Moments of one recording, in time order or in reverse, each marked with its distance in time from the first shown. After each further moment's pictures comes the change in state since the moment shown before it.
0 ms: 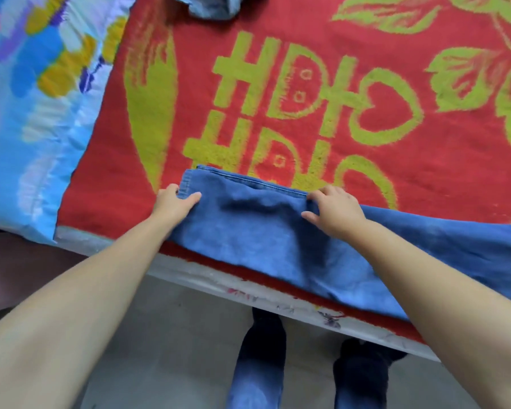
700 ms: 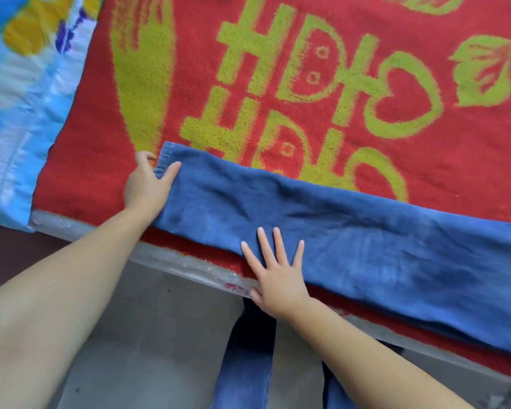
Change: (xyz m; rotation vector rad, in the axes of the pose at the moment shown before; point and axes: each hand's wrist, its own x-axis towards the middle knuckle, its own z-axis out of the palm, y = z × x) left_hand 0.029 -0.024 -0.012 0.144 0.205 0.145; right_hand -0.079 -0.095 0.116 -0.153 -0.054 -0.278
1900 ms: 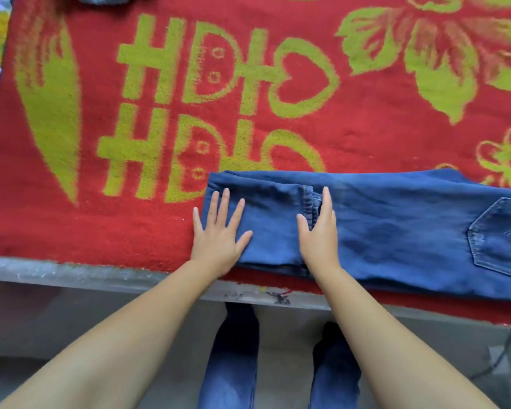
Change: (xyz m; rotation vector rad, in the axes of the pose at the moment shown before) left_hand -0.167 0.104 0.143 0.582 -0.287 0.719; right_hand -0.065 0.145 -0.031 1.127 0.583 0.771
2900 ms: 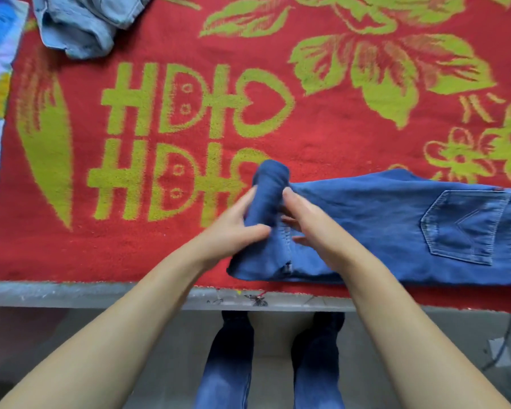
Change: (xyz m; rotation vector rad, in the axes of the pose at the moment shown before) left_hand -0.011 0.104 -0.152 -1.326 -0.302 0.185; right_hand -0.017 -0.067 -0.108 0.342 -0.571 0.035
